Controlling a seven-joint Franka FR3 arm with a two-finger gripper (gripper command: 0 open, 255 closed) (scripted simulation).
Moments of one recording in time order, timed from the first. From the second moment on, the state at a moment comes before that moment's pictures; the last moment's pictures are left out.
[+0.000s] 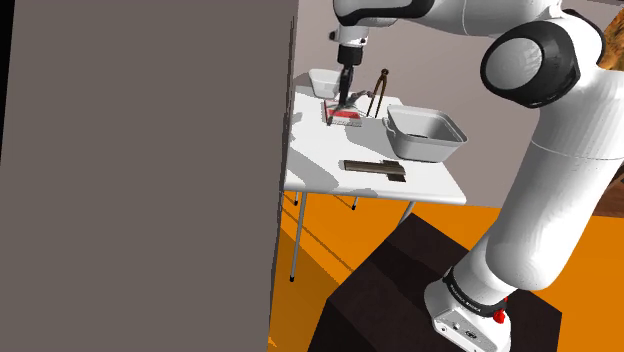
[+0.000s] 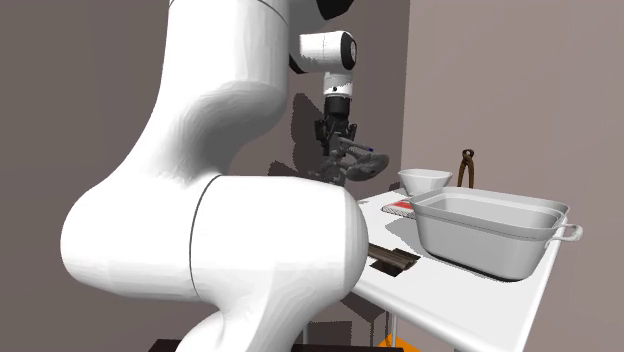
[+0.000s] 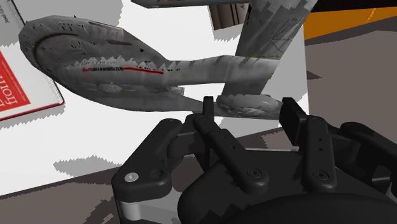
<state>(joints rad) -0.04 0.27 -0.21 -1.48 0.07 1.63 -0.80</state>
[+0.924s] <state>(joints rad) -0.14 0.15 -0.28 -1.56 0.04 1.59 -0.97</state>
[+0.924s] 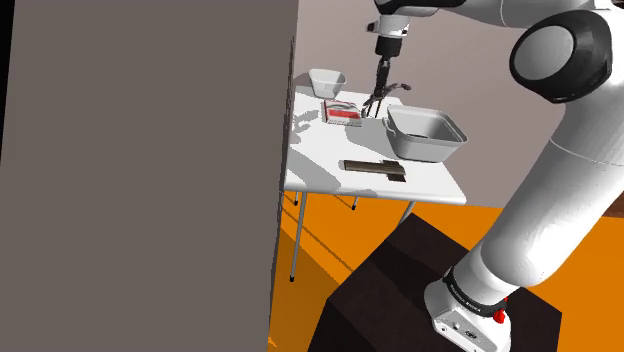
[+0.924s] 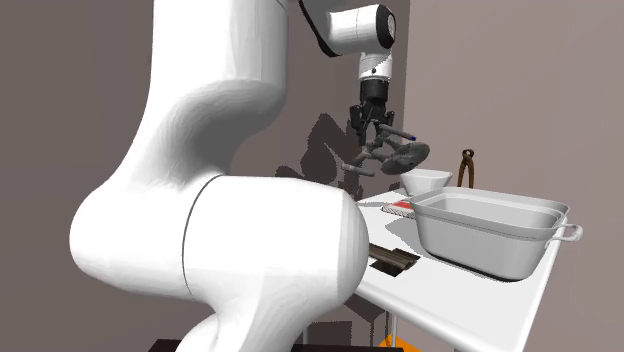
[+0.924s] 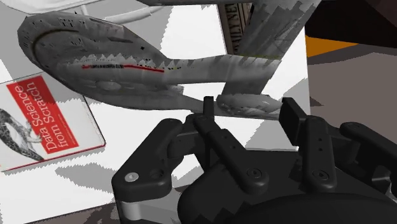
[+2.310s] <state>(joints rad) -0.38 0.12 -0.48 -1.57 0.00 1.58 -1.41</state>
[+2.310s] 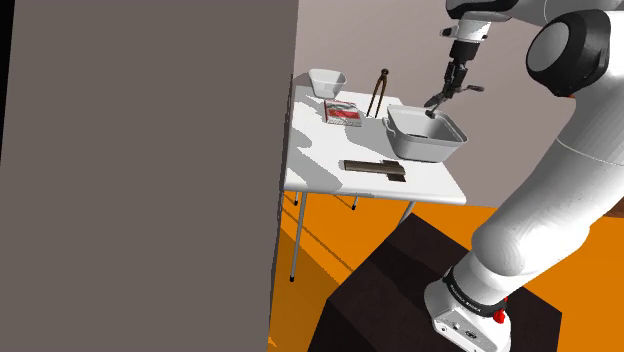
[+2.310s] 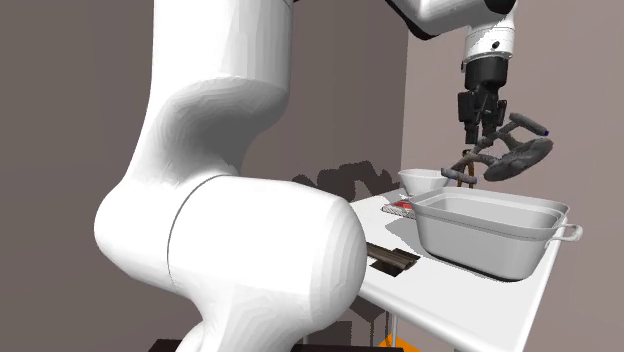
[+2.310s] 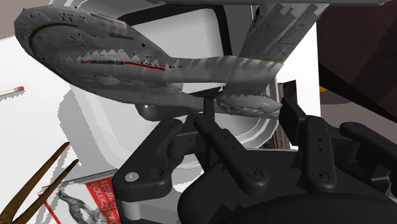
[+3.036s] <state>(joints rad) -0.38 0.12 -0.48 -1.72 0.00 1.72 -1.41</state>
